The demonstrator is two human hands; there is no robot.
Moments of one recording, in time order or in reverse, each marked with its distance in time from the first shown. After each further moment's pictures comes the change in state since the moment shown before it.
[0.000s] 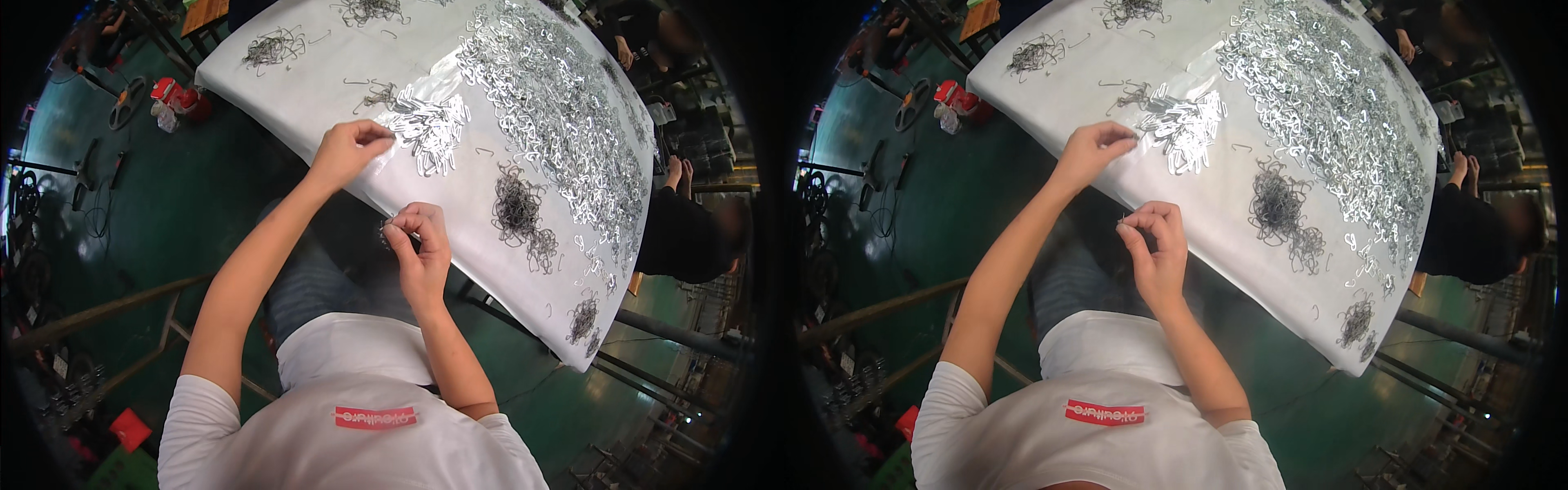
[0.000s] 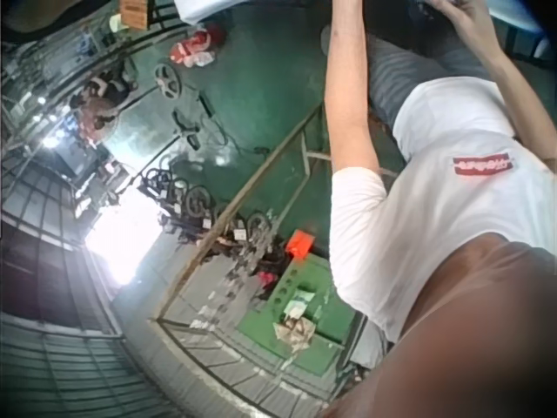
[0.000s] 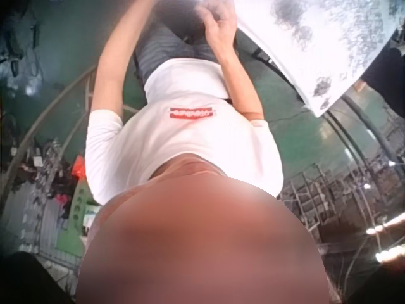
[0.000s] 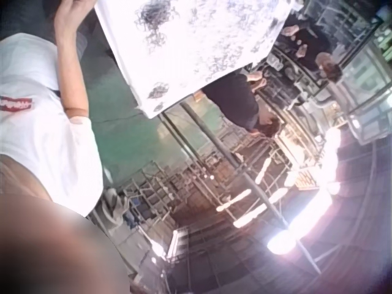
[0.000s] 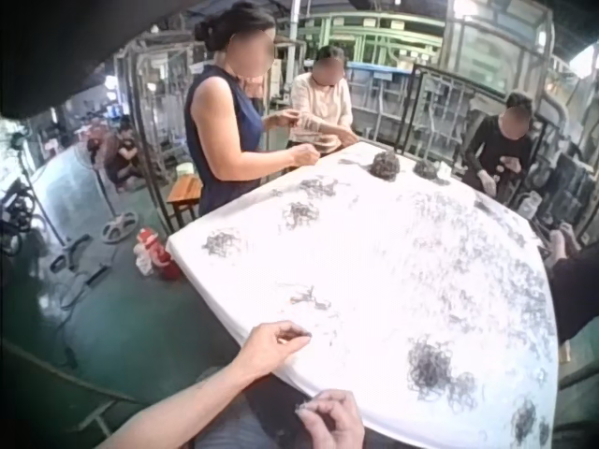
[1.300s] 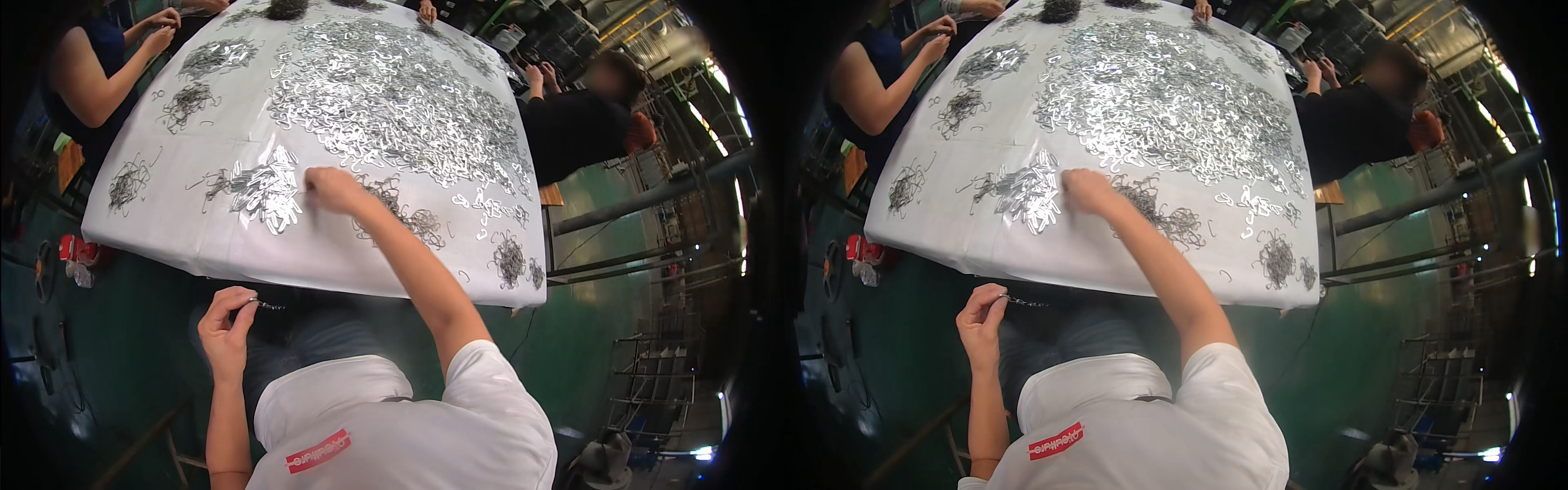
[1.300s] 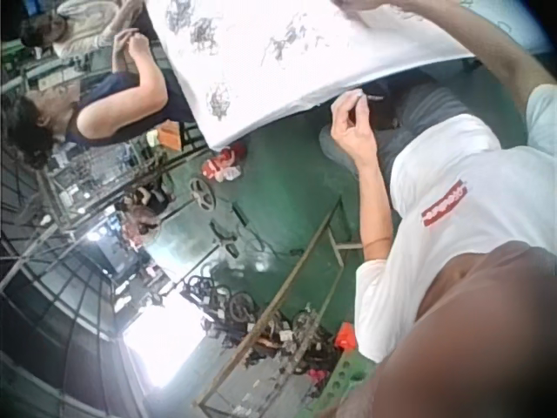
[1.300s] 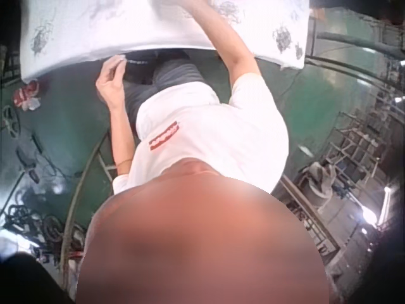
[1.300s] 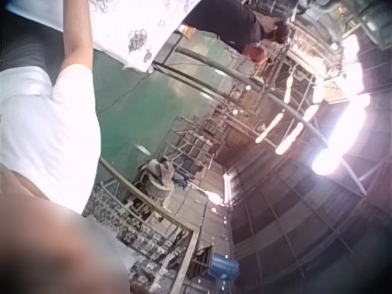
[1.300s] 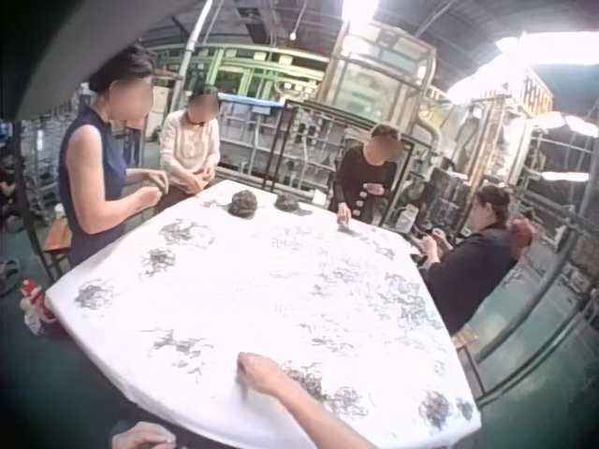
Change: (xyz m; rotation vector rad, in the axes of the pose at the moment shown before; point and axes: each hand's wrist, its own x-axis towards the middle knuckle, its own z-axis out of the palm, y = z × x) left_hand -0.113 0.033 0.023 -0.400 0.101 0.181; right_hand 0.162 0.050 -0.114 -1.070 -0.411 0.070
